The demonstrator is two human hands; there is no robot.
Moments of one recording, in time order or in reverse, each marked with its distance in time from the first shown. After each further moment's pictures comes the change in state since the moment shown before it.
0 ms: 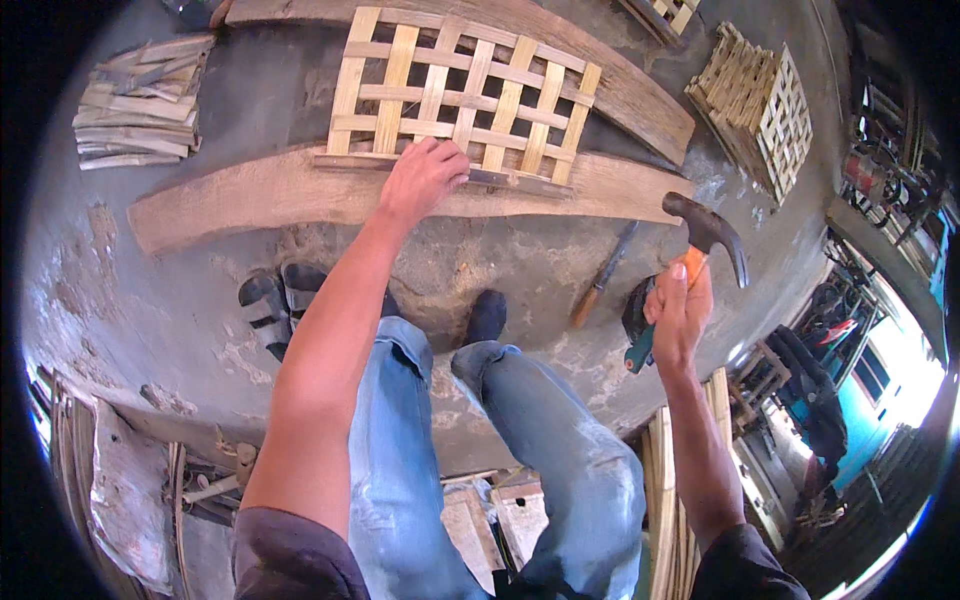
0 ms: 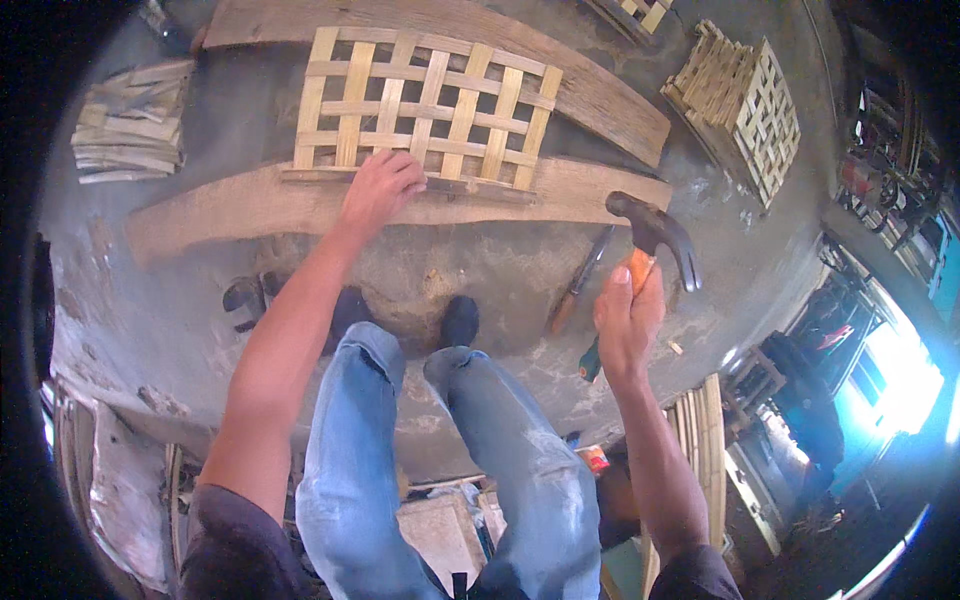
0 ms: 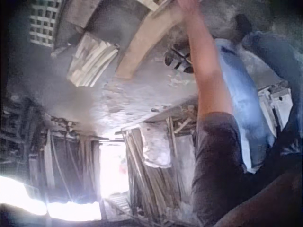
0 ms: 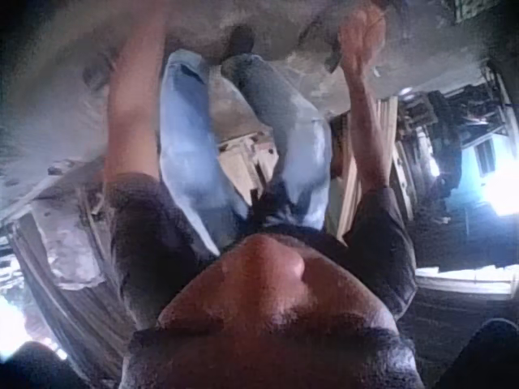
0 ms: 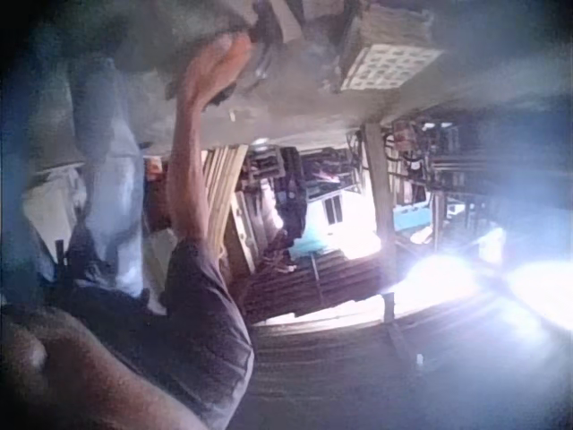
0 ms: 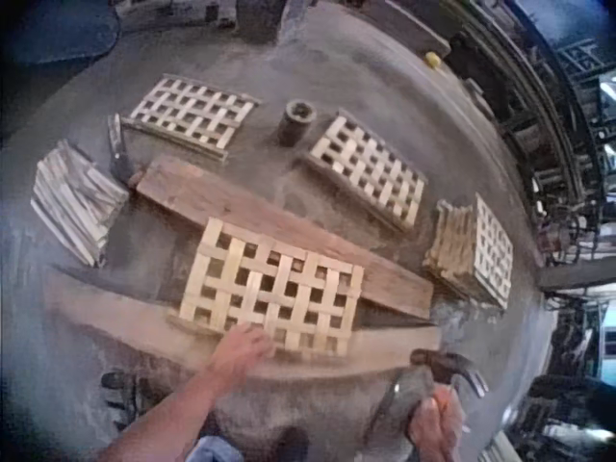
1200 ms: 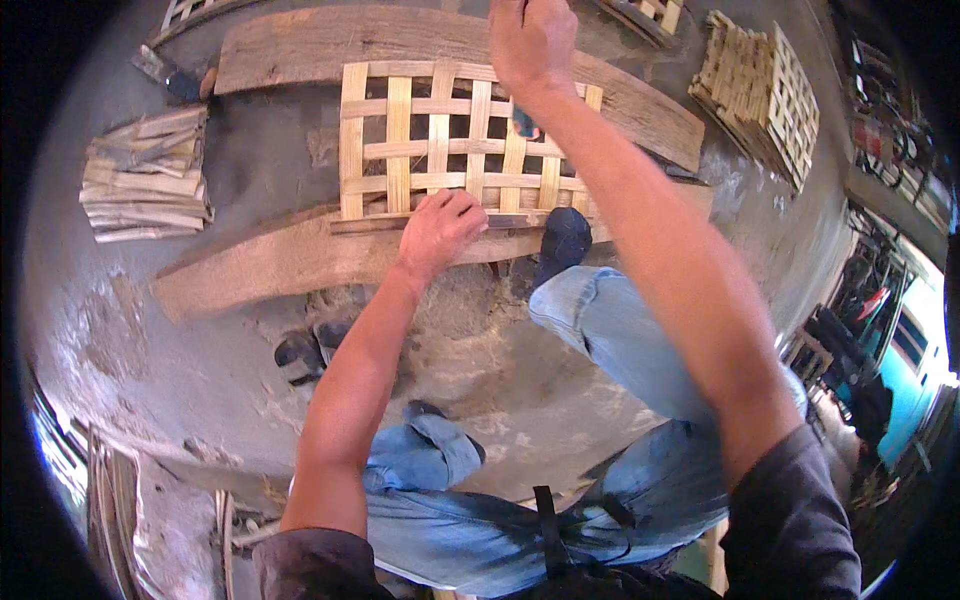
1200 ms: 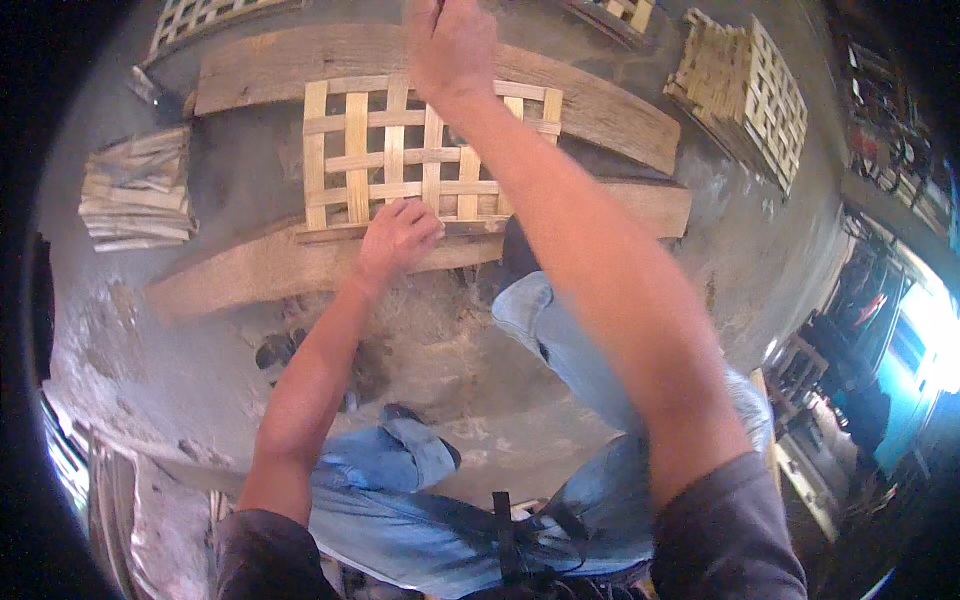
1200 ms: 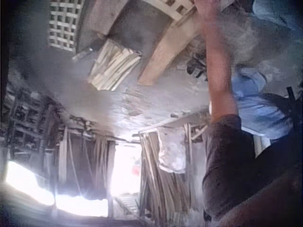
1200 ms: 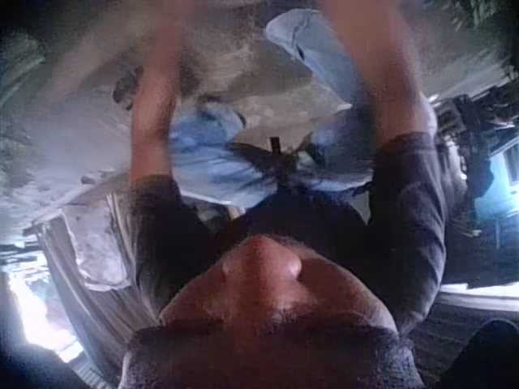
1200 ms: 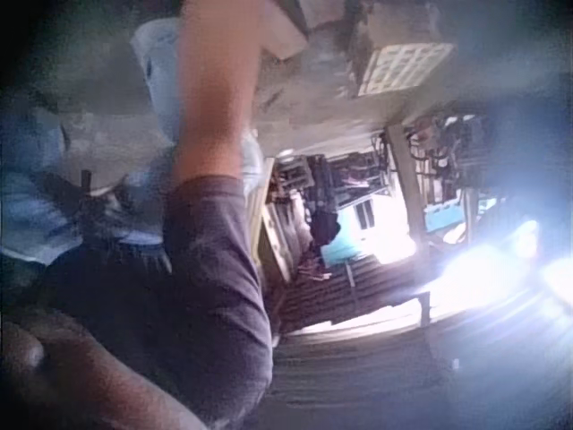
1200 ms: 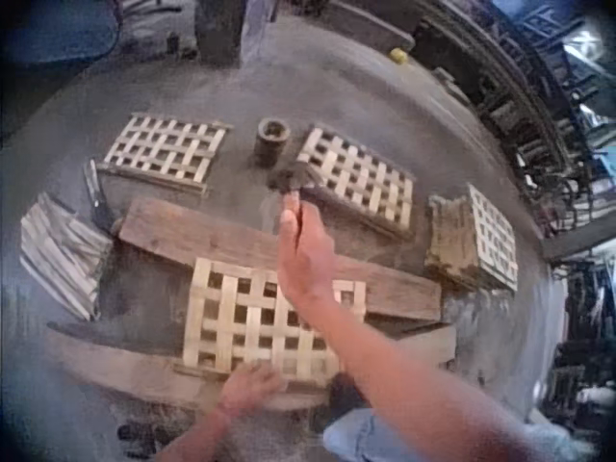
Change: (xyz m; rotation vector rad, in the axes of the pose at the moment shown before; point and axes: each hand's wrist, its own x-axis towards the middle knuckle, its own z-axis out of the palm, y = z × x) left_hand 0.004 -0.010 0.000 0.042 -0.033 0.130; right_hand 0.206 -0.110 0.232 -0.070 0.066 -0.825
